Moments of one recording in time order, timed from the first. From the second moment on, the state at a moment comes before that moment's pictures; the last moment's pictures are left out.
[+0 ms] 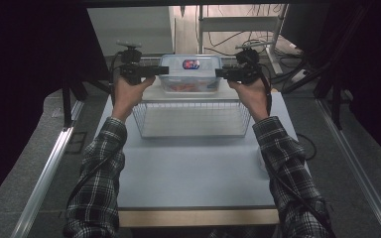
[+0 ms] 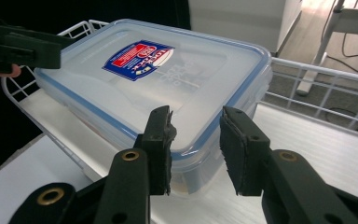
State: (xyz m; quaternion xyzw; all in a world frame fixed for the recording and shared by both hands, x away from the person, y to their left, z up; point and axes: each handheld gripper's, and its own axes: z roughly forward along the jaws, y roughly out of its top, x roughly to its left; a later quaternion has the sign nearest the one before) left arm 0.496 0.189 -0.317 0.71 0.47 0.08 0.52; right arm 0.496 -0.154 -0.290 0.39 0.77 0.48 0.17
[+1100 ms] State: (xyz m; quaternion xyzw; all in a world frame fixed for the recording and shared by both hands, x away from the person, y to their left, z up) left arm 0.404 0.180 -0.338 0.76 0.36 0.15 0.52; right arm 0.439 -0.175 -0.324 0.31 0.78 0.51 0.19
